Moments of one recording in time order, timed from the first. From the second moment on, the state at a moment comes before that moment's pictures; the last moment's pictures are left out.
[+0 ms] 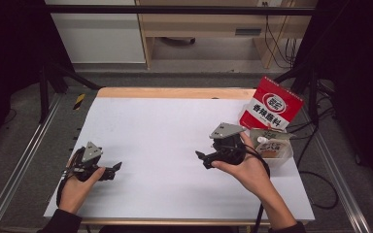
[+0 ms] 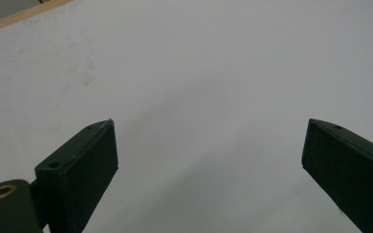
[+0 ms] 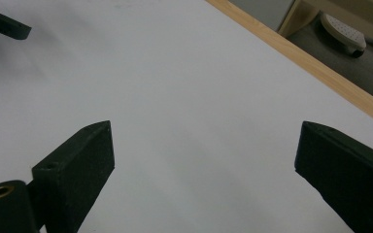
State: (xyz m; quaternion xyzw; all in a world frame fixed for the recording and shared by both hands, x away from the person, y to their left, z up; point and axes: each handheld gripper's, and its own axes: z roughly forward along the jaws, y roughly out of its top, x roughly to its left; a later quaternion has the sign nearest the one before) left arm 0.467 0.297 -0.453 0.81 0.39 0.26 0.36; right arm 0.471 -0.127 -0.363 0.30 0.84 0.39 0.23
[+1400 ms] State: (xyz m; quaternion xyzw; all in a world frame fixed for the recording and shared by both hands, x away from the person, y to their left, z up) left arm 0.467 0.295 -0.455 0.81 0.39 0.26 0.35; right arm 0.456 -0.119 -0.450 0.37 0.82 0.40 0.18
